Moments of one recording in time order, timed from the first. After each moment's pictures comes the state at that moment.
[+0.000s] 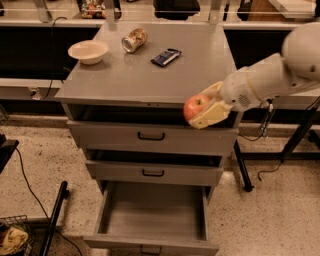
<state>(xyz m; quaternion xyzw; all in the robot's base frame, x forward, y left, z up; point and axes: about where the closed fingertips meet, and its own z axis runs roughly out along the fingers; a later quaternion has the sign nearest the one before) 0.567 -0.114 0.854 -0.55 0.73 0.21 0.34</state>
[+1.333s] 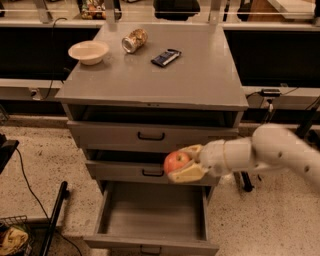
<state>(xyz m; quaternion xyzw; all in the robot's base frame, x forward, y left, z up) 0.511 -0.064 0.698 -0.47 0.72 0.34 0.37</state>
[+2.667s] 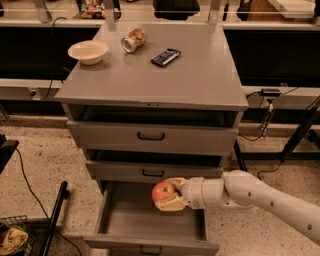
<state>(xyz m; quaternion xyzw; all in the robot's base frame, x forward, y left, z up) 0.488 -0.023 0.545 -0.46 0.72 0.35 0.39</state>
